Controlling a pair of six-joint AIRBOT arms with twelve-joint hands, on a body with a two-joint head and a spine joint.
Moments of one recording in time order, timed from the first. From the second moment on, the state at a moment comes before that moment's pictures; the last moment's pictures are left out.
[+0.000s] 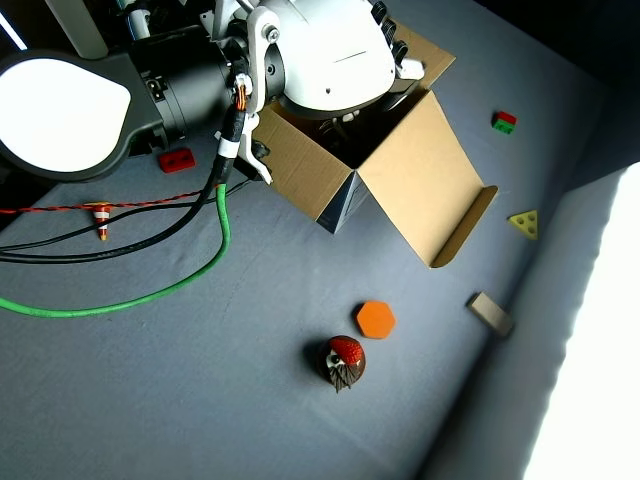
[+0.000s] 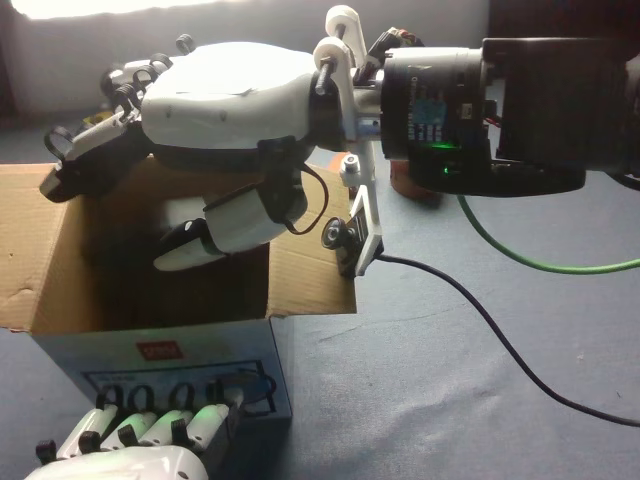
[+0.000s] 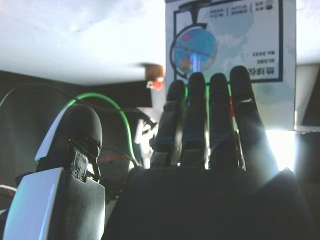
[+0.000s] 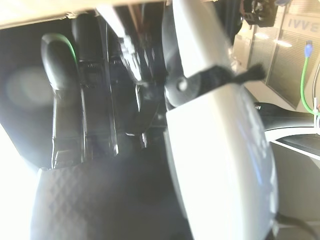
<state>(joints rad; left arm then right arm) 0.92 -1.00 0.08 -1.31 -1.56 1.85 -0.12 -1.48 1.31 -1.03 0.40 0.09</state>
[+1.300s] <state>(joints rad) 0.57 -1.01 0.00 -1.65 -1.72 2.02 0.00 -0.77 0.63 -0.89 -0.44 0.30</state>
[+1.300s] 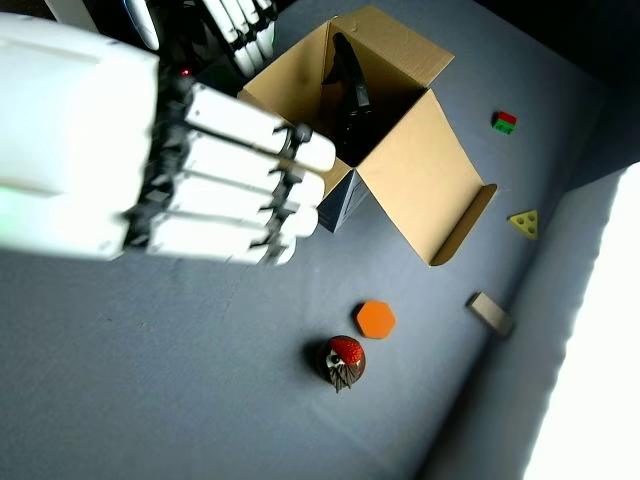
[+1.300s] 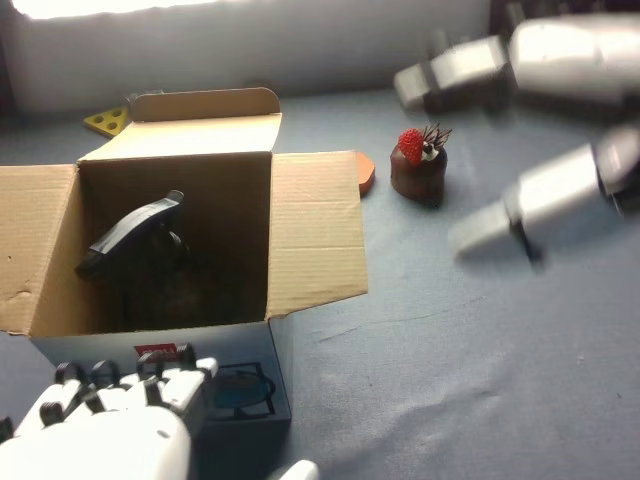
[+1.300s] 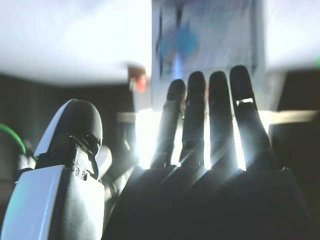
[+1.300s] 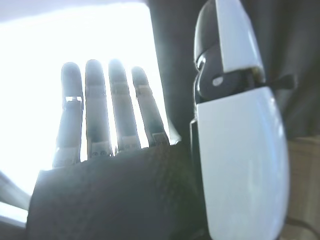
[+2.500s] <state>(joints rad) 0.11 -0.96 0.16 -1.86 -1.59 2.39 -0.03 -0.75 0.49 -0.90 -0.55 0.40</state>
